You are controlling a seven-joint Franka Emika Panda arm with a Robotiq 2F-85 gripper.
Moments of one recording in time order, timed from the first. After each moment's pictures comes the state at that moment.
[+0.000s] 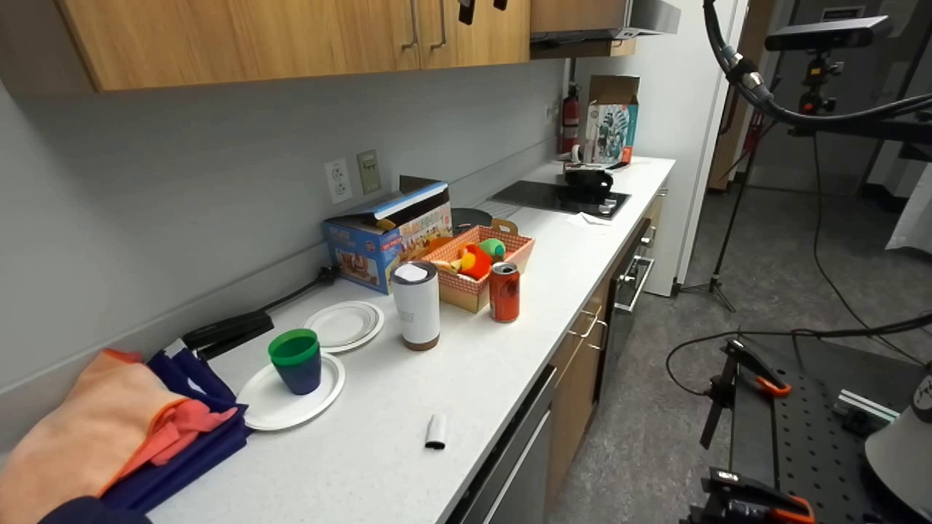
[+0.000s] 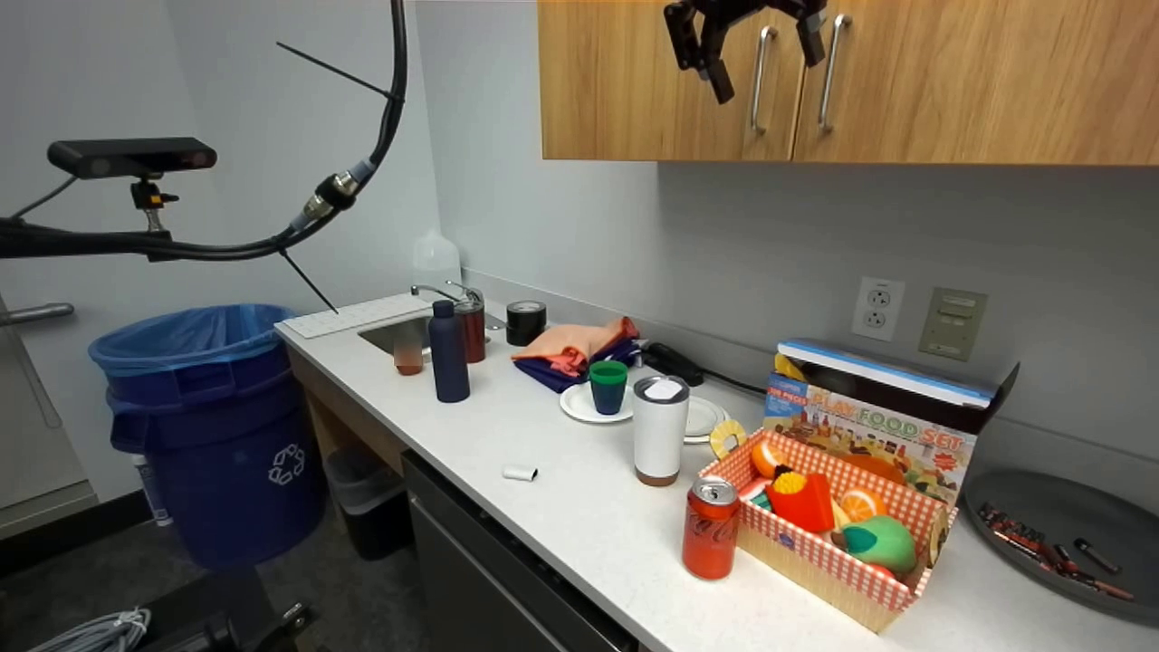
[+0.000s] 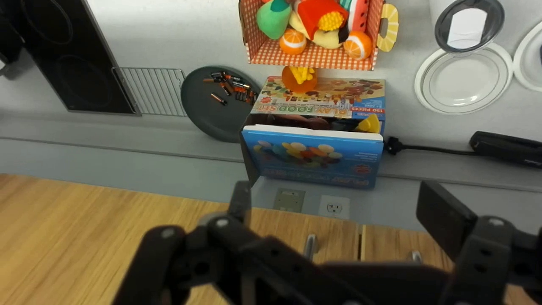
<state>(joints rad) -0.02 0.01 -0.07 -1.62 -0.29 2.07 0.06</state>
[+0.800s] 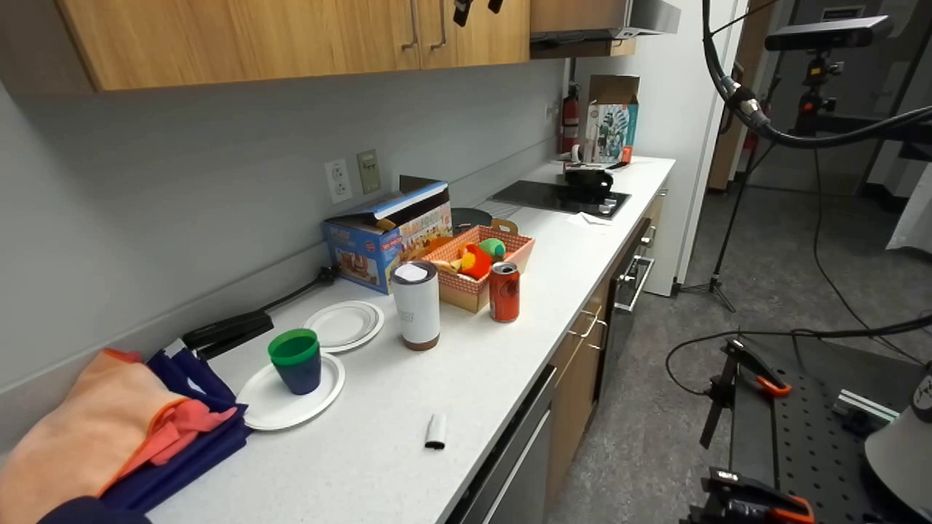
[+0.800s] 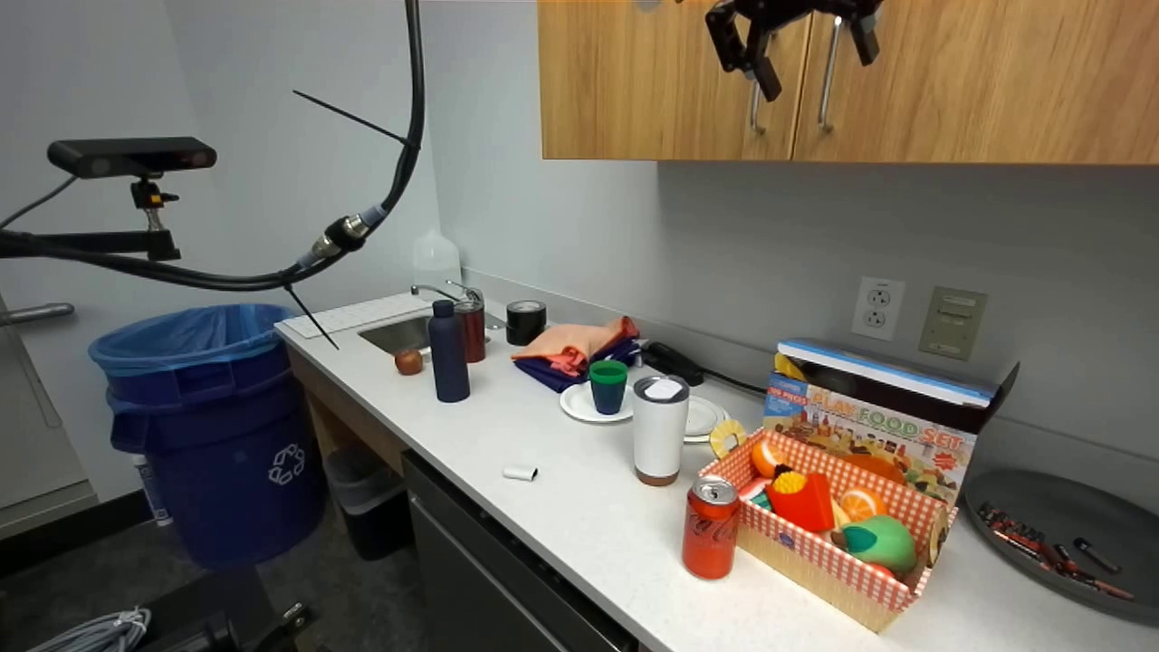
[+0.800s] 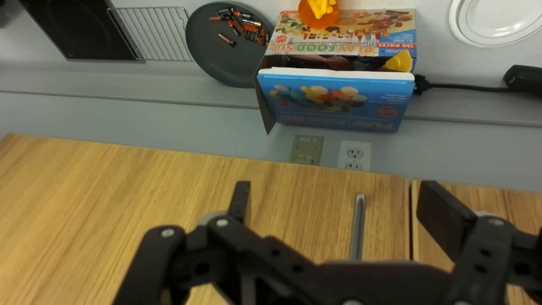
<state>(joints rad) -0.07 0.01 -0.08 -1.71 -0.29 2.36 0.06</state>
